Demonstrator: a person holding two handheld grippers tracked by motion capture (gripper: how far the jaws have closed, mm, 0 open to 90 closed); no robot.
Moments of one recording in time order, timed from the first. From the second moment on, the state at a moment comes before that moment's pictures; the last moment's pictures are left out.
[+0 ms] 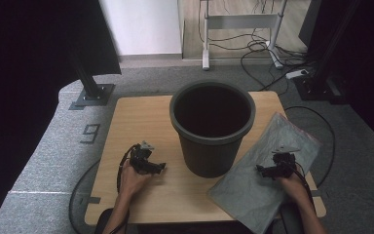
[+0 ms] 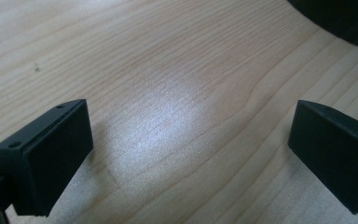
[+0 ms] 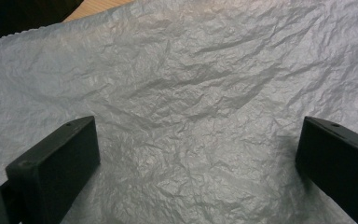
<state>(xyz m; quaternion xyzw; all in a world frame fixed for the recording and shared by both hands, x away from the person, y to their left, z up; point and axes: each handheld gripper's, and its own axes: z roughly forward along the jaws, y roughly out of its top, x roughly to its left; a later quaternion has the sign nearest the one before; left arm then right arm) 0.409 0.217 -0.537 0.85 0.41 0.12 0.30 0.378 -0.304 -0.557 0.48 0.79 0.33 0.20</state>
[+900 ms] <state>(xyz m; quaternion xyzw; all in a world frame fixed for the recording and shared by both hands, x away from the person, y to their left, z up) 0.439 0.214 -0.455 0.87 0.38 0.10 0.31 0.378 -0.304 -0.557 0.48 0.79 0.33 0.20</state>
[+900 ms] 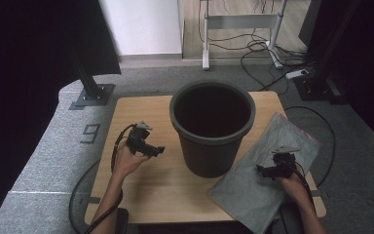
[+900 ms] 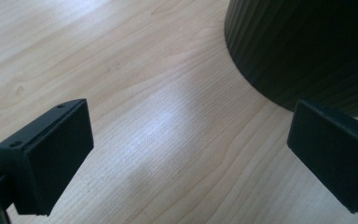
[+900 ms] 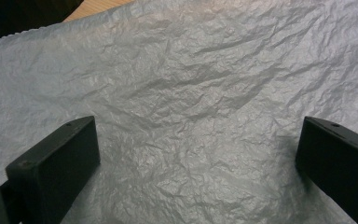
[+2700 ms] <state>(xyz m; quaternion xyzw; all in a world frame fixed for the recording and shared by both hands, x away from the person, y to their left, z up) 0.498 0.174 -0.264 0.88 0.32 0.13 0.33 0.378 -0.304 -0.557 0.48 0.79 0.33 0.20</state>
